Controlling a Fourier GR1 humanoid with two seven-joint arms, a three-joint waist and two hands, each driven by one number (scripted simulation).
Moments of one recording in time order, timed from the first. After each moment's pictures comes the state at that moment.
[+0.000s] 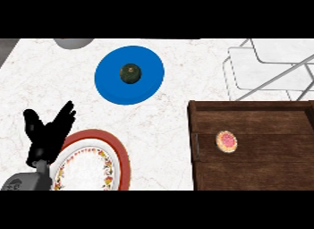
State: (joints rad) left arm -0.08 0.23 0.01 -1.35 0.19 0.05 0.27; right arm -1.03 -0.80 -0.16 -1.22 0.26 0.42 0.45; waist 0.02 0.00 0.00
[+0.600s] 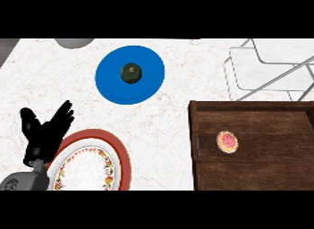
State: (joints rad) left arm -0.08 0.24 0.03 -1.35 0.18 0.03 0.28; right arm -1.14 -0.75 -0.12 -0.87 0.45 0.27 0.20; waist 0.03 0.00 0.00
